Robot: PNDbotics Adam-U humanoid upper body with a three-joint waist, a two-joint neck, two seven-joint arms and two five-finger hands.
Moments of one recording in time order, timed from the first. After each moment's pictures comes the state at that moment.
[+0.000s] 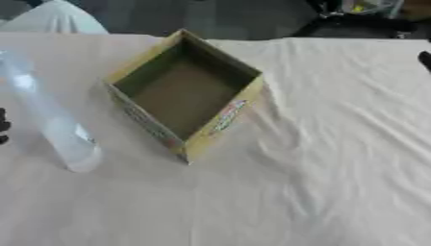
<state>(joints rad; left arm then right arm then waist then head) -0.01 0.53 0.16 -1.87 0.22 0.02 -0.30 -0.29 -0.50 -0.08 -1.98 -0.53 0.03 -0.17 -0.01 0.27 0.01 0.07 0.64</state>
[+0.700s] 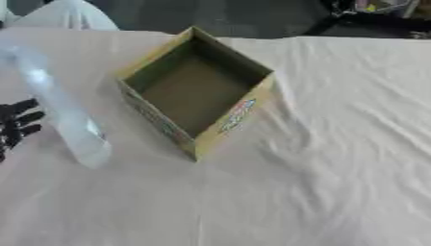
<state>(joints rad) -0.09 0.53 0.10 -1.82 0.23 0.08 -0.28 -0.28 -0.50 -0.08 -1.98 -0.52 0.02 -0.16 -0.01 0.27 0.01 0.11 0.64</state>
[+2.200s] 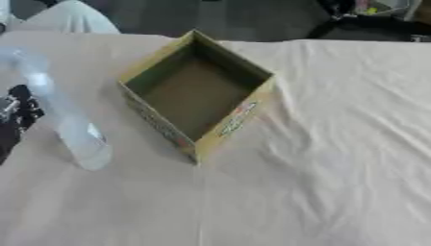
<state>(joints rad) -0.21 0.52 0.07 -1.78 0.20 0.11 -0.18 -0.29 -0.50 -0.07 -1.98 -0.52 0.03 -0.15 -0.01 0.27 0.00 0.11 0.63</state>
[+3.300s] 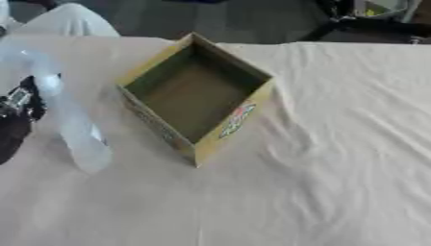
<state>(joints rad) -0.28 0.51 0.05 -1.73 0.16 0.11 -0.18 -0.29 -0.50 -0.07 -1.98 -0.52 0.03 -0.14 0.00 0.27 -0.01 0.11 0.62</state>
